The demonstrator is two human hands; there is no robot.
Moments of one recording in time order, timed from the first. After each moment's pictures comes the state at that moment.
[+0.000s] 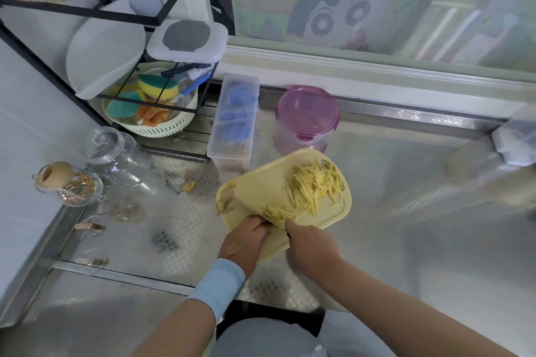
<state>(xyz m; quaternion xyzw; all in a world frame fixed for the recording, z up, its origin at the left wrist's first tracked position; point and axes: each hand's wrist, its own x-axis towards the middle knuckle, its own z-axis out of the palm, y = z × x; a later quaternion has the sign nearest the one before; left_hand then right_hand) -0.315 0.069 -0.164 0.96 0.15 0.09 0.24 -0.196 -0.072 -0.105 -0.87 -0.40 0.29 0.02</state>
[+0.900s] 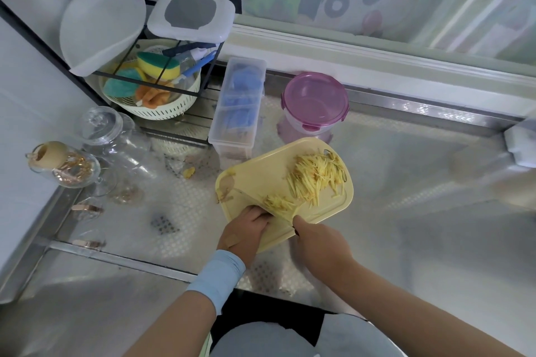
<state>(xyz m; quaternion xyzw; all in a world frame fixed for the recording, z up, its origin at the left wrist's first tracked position) -0.315 0.066 -0.167 0.94 0.16 0.11 0.27 -0.193 -0.087 -0.090 -0.86 -0.41 0.29 0.01</state>
